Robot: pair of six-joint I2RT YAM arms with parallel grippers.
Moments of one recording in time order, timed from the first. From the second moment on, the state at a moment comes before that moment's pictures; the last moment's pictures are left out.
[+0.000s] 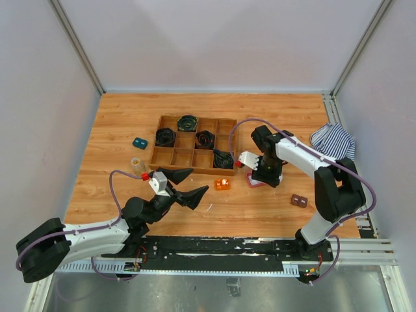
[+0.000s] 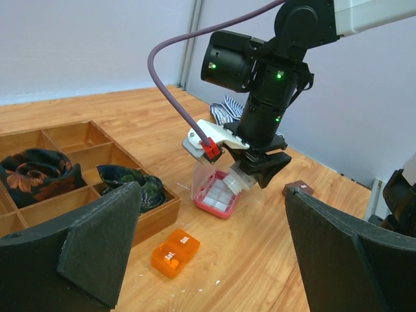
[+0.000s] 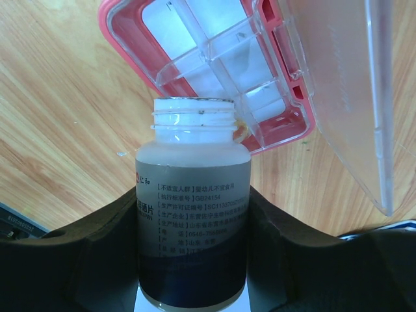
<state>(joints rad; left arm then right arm) -0.98 0.86 0.02 1.17 -0.14 -0.21 0.44 1.65 1.12 -1.01 0.01 -0.89</state>
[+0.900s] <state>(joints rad) -0.98 0.86 0.02 1.18 -0.14 -0.21 0.45 1.71 1.17 -1.05 0.09 -0.91</state>
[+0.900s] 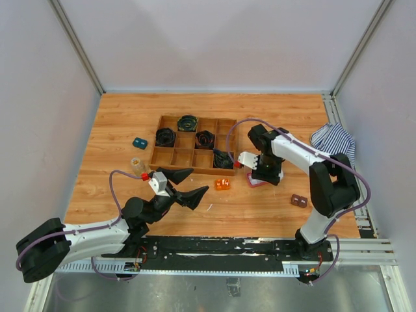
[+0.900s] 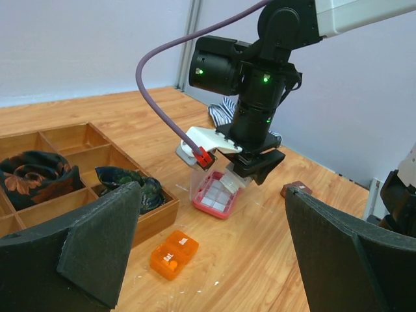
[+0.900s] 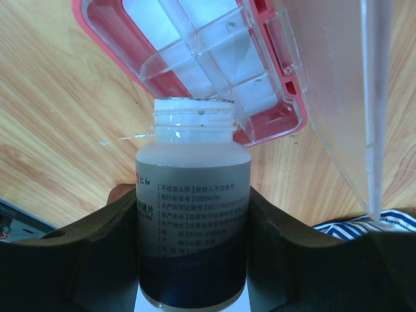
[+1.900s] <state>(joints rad) -0.98 0.86 0.01 1.18 -0.14 -0.21 0.50 1.75 1.23 -1.09 0.13 -0.95</state>
